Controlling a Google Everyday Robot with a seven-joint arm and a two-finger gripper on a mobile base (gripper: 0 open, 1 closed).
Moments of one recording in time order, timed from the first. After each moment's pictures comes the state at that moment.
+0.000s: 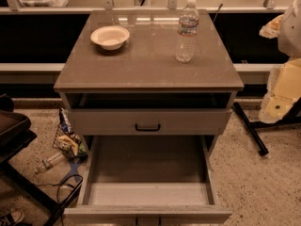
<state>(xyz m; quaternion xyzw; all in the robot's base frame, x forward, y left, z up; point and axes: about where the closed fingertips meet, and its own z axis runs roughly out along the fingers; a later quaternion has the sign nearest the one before) 0.438 -0.214 0.986 -0.60 0.78 -0.05 0.17</state>
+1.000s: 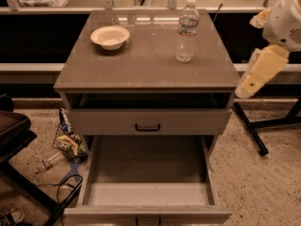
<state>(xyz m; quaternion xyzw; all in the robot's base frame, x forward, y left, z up) 0.504 -0.211 0.977 -0.57 0.78 -0.01 0.26</state>
